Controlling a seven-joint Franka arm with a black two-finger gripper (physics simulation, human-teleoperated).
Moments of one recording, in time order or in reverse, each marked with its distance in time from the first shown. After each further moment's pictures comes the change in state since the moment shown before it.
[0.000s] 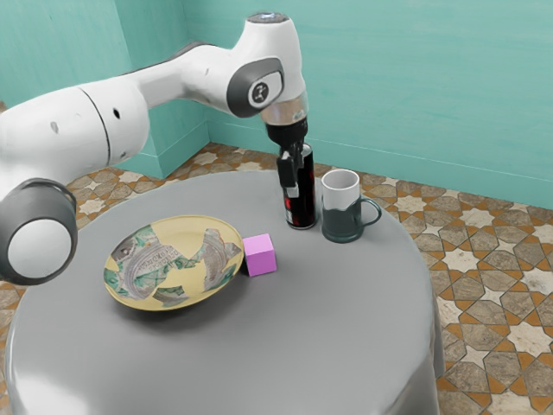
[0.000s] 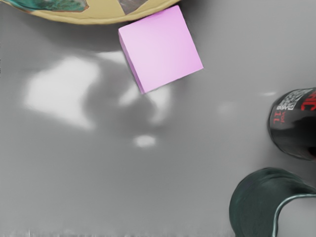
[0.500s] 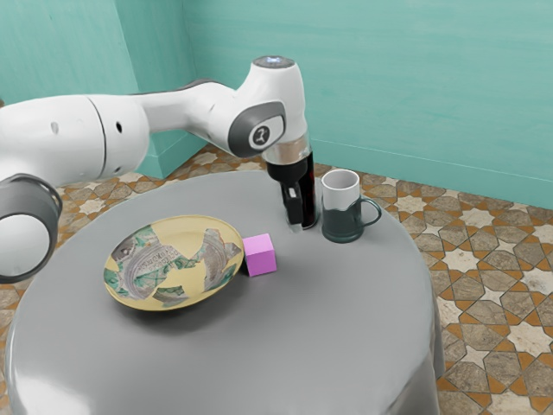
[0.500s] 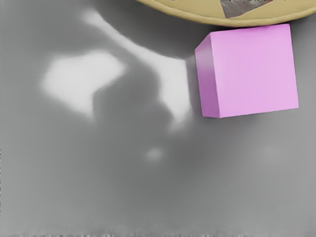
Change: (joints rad) arm 0.002 -0.086 -0.011 -0.286 0.024 0.156 -0.318
